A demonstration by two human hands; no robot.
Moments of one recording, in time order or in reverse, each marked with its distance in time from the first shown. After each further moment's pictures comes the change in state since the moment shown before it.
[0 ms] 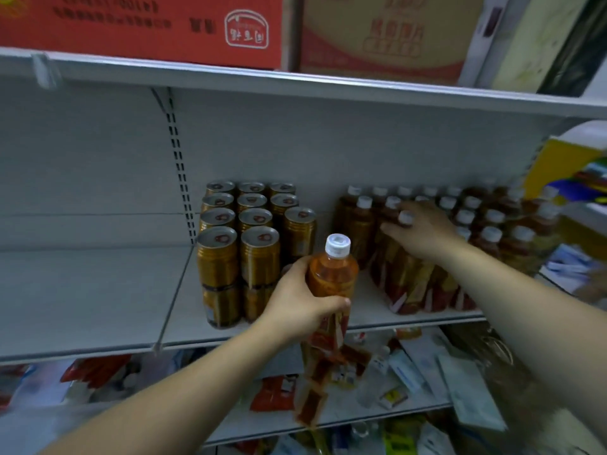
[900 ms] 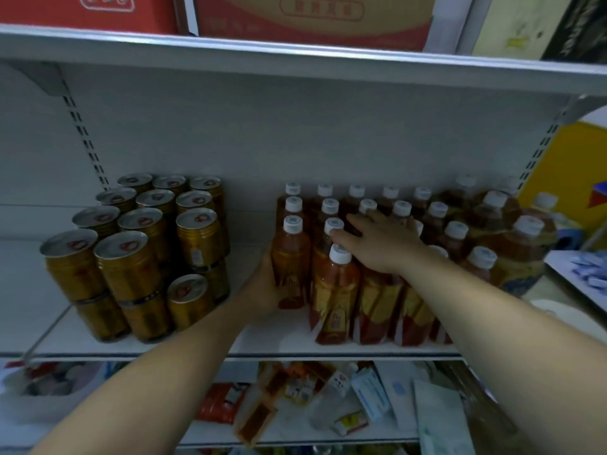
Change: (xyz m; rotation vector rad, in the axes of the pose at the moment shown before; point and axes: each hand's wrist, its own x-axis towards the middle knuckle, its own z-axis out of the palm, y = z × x) left_hand 0.143 -0.067 0.124 -0.010 0.033 -0.006; right_hand 0.064 0.101 0.013 -0.150 -0.356 -0.136
